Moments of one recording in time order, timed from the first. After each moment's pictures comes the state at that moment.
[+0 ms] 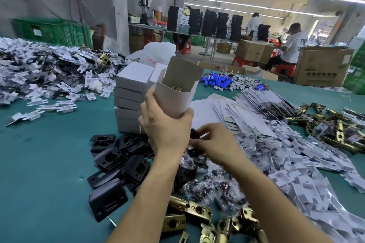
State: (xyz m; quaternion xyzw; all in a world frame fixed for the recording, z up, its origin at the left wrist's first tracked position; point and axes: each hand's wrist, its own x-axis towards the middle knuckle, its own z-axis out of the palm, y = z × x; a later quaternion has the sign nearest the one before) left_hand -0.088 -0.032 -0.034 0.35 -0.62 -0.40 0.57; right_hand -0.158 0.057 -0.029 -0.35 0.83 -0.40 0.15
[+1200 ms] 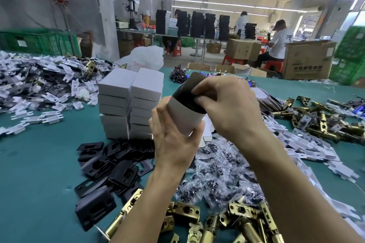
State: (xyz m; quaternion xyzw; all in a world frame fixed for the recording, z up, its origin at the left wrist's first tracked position) left_hand -0.095 0.005 -0.047 0.21 -0.73 -0.35 0.55; right_hand -0.149 0.091 0.060 -0.43 0.82 -0.37 -0.13
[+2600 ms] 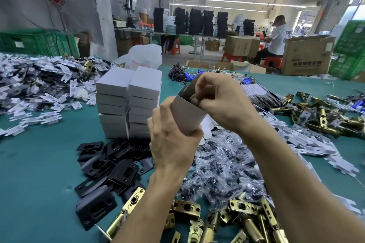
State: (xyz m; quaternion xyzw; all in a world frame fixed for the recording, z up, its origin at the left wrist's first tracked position) left_hand -0.098 0.004 -0.052 0.29 -0.75 -0.26 0.53; right_hand -0.174 0.083 0.054 -0.49 0.75 -0.44 -0.02
